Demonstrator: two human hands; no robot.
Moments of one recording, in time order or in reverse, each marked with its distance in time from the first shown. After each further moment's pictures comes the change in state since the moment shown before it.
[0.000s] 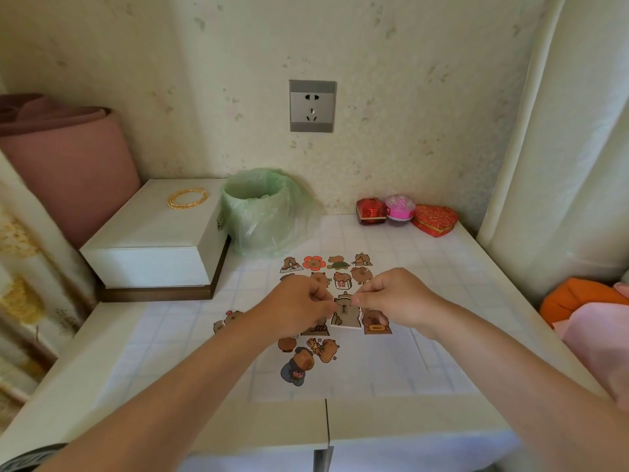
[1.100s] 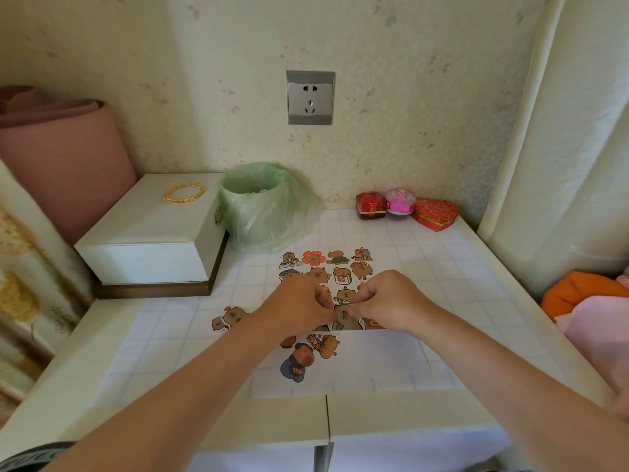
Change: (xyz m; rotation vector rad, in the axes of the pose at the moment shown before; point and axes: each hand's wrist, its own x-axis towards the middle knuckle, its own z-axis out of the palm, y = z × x) left_hand 0.013 -0.008 0.012 0.242 0.049 -0.008; right_hand 0.012 0.014 0.017 -0.211 0.051 0.000
